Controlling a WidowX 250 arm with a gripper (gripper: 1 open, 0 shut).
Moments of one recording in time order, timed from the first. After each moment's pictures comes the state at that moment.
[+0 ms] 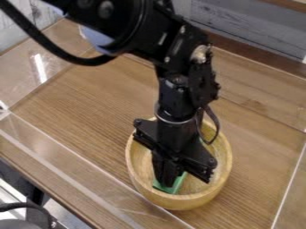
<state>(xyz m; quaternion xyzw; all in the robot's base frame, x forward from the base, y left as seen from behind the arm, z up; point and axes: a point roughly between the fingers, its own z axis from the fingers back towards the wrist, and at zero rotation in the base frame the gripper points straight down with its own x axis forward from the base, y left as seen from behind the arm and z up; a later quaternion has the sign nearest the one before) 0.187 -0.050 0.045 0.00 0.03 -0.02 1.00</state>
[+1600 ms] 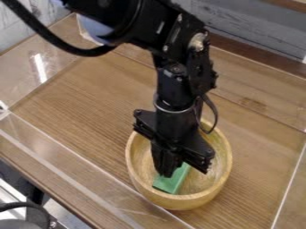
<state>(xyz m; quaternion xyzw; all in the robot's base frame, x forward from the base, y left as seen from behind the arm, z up) 0.195 -0.044 0.053 -0.01 0.02 -0.04 1.00</state>
